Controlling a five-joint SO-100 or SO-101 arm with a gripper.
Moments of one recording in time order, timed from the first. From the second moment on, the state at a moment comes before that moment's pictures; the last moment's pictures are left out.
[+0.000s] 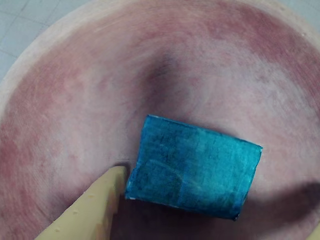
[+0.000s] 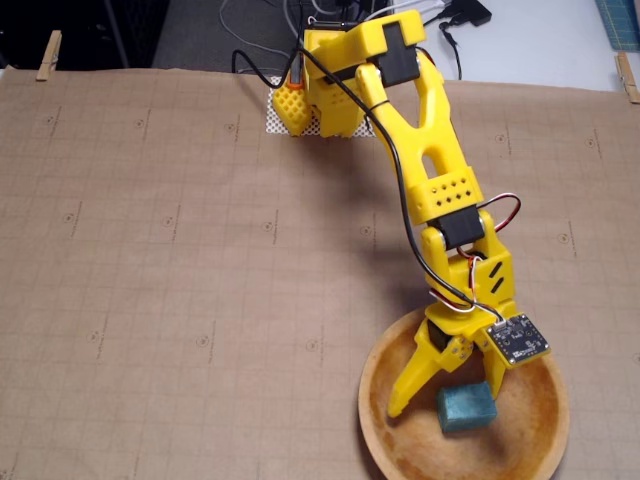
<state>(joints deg) -26.2 53.9 75.4 31.2 93.5</state>
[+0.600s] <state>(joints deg) -24.2 85.9 75.4 58.1 93.5</state>
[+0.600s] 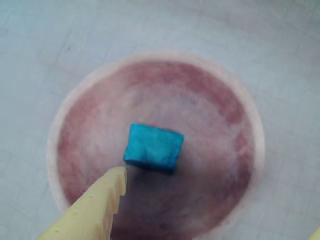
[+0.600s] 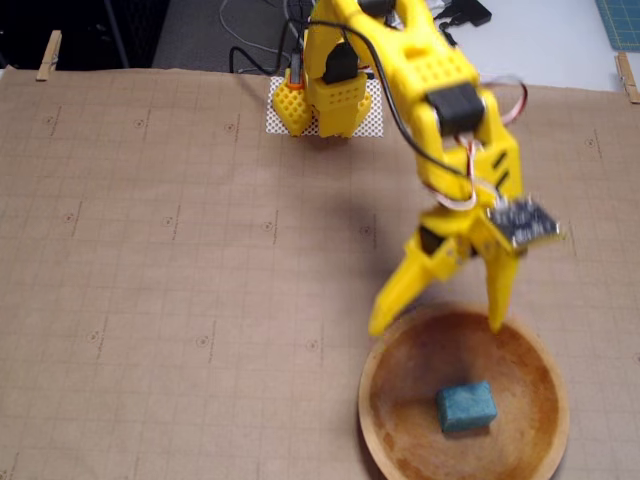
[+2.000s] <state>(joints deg) -12.0 167.4 128.6 68.5 91.1</state>
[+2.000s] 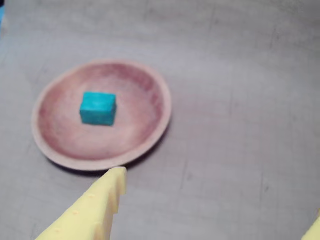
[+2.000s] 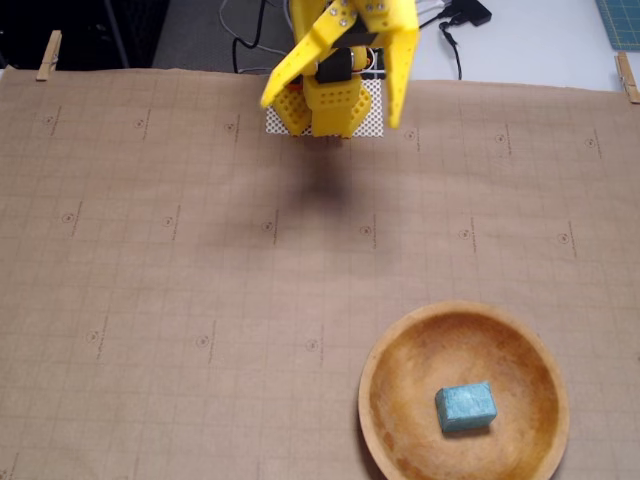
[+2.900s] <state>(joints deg) -7.7 189.4 151.5 68.5 91.1</state>
